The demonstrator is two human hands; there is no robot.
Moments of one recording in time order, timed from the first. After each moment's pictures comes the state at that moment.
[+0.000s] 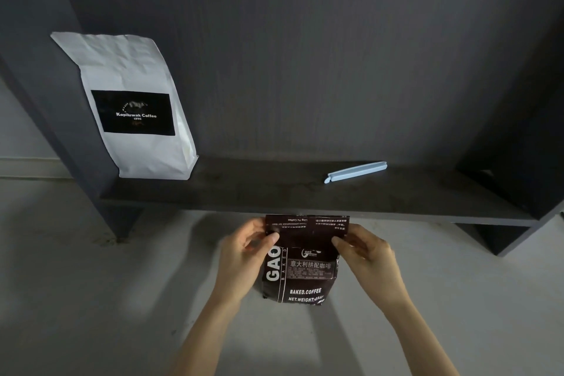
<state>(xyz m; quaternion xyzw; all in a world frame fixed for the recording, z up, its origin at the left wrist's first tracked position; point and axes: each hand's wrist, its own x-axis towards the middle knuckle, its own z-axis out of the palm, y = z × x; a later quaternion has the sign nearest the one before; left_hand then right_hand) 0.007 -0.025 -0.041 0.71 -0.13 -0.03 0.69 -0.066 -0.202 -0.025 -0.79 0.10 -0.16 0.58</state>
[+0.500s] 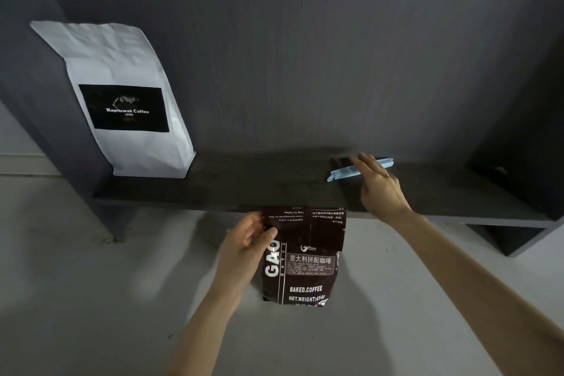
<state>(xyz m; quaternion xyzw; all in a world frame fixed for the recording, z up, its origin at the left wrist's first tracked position) 0.018 -0.031 -0.040 0.69 -0.11 -0.09 0.71 0.039 -0.278 -0.013 -0.97 0.10 -0.09 0.19</state>
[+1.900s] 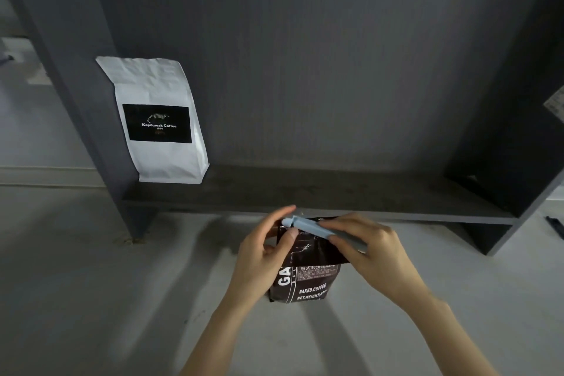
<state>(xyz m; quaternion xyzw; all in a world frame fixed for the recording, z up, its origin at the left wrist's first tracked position) -0.032 -0.022 -0.008 0.74 -0.24 0.01 0.63 -0.094 -0.196 0.016 -0.91 -0.06 -0.22 0.33</state>
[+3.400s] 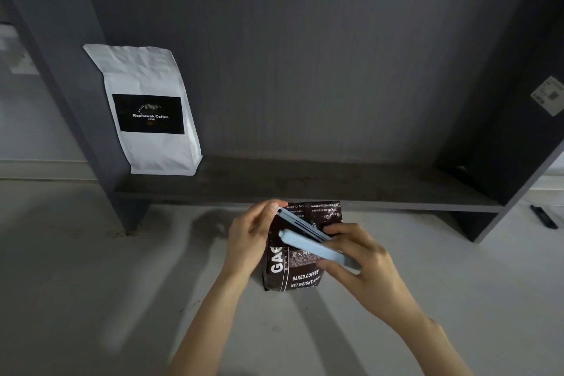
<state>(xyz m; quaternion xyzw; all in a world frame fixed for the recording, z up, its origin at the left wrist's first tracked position) -0.020 -0.028 -0.012 0.73 -0.15 0.00 0.67 -0.121 -0.189 -0.014 -0.90 -0.07 -0.23 0.37</state>
